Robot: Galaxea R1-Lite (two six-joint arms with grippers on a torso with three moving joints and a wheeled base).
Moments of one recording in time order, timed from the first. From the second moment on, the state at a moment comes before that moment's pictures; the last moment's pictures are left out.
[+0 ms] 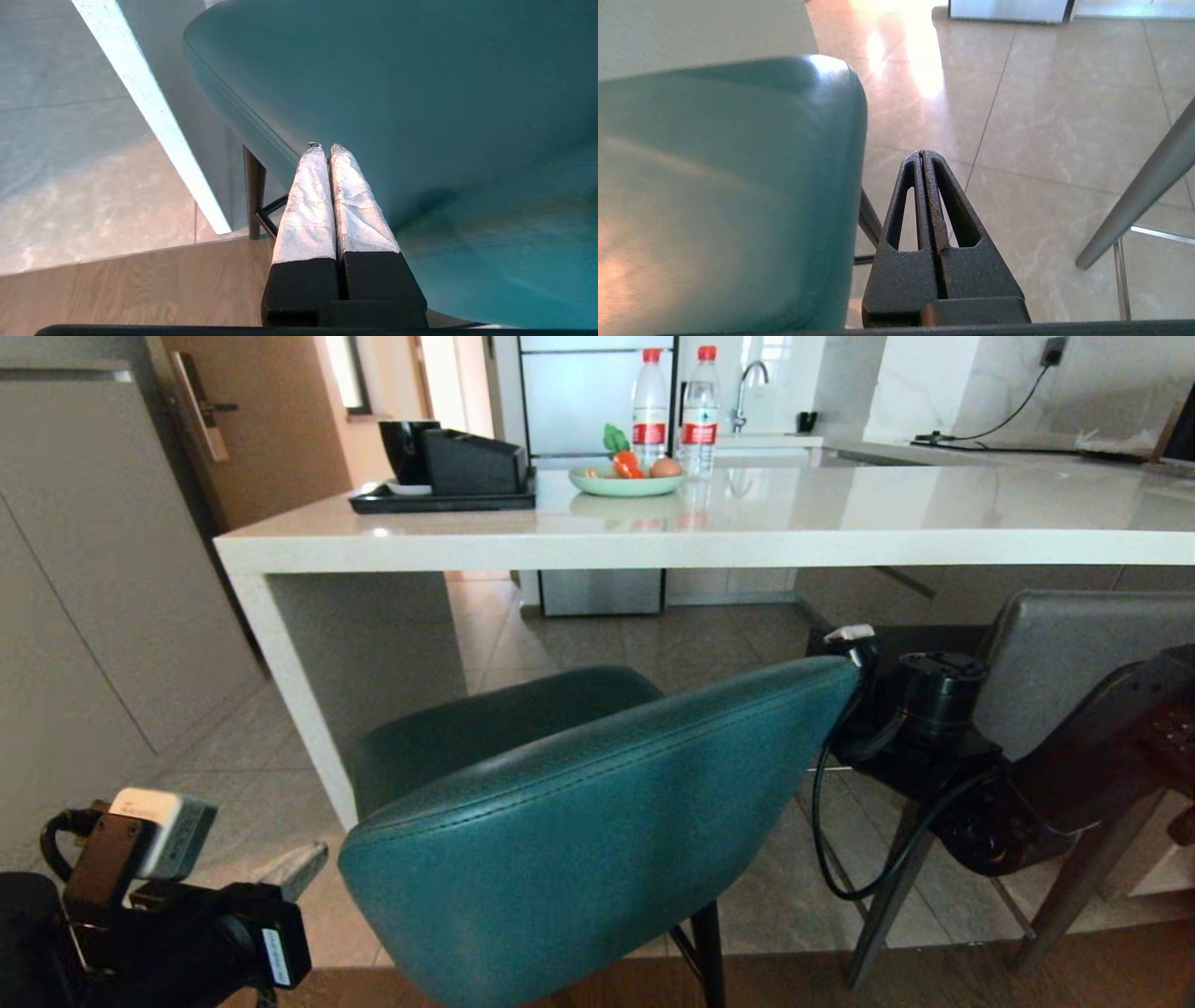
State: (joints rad) left arm -0.52 1.28 -0.10 -0.95 0.33 -0.10; right arm 0.25 2.11 -0.89 -1.16 0.20 0.03
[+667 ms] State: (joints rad) left arm -0.80 1.49 -0.23 -0.95 0.84 -0.25; right arm 0.25 2.20 -1.04 -1.15 0.20 0.03
